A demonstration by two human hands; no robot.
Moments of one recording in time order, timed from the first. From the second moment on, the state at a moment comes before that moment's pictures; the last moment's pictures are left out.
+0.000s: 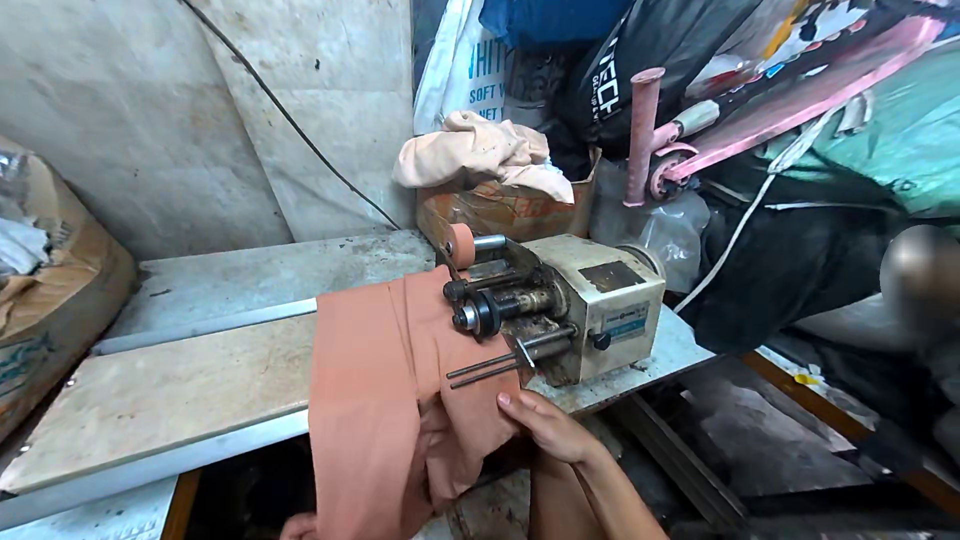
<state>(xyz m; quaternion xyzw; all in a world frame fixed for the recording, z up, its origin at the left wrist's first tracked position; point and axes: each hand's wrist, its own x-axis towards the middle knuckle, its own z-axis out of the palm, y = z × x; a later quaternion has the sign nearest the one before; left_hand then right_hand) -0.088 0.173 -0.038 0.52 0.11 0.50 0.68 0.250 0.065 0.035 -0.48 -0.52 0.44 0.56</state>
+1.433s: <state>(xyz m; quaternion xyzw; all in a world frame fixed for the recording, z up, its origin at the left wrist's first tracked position) -0.033 0.170 -0.011 0.59 0.20 0.49 0.61 0.252 0.065 0.036 -0.50 -0.52 0.44 0.54</state>
